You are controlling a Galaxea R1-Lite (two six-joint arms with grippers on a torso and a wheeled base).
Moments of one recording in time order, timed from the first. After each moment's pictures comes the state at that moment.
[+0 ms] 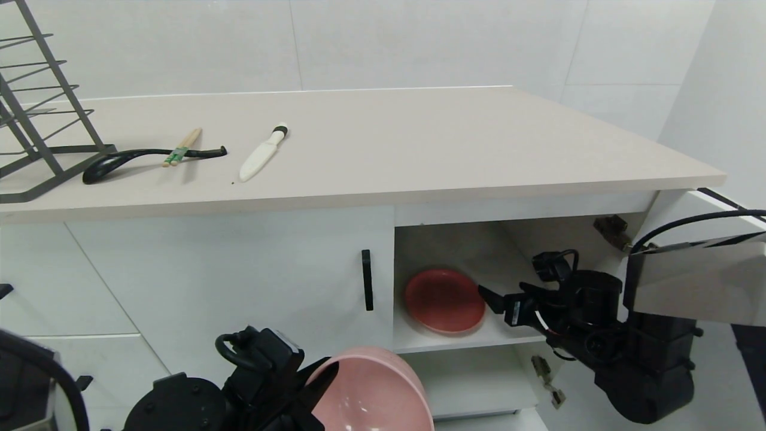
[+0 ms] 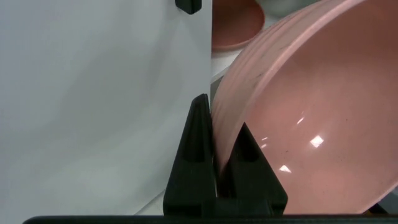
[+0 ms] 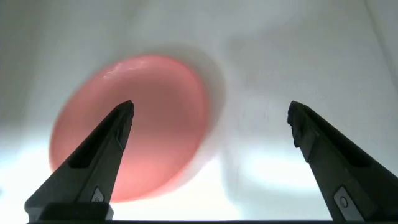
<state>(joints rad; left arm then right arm) -0.91 1.89 0.00 -1.57 0.28 -0.03 0.31 2.38 -0.46 -1.57 0.05 0.18</state>
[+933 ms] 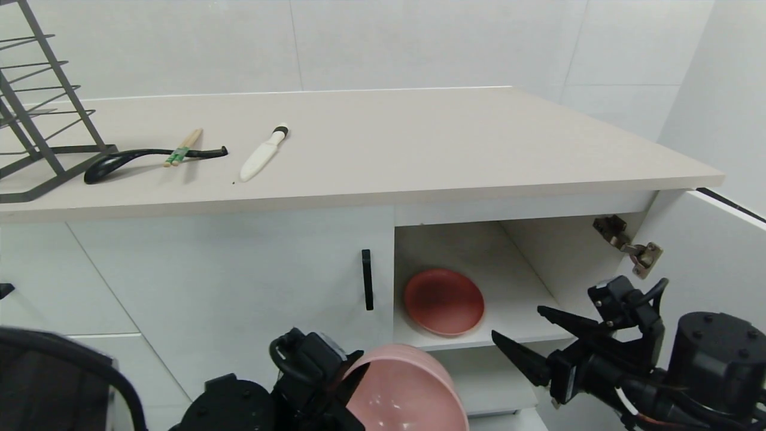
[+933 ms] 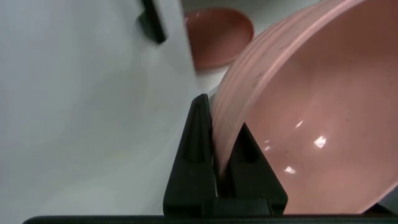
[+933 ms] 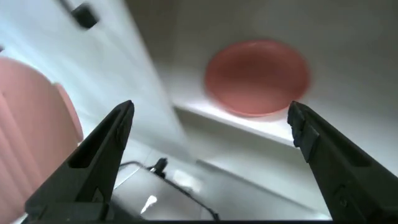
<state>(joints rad) -1.00 1.98 -0.14 -1.57 0.36 0.08 0.56 1.86 -0.01 -1.57 0.01 0.16</state>
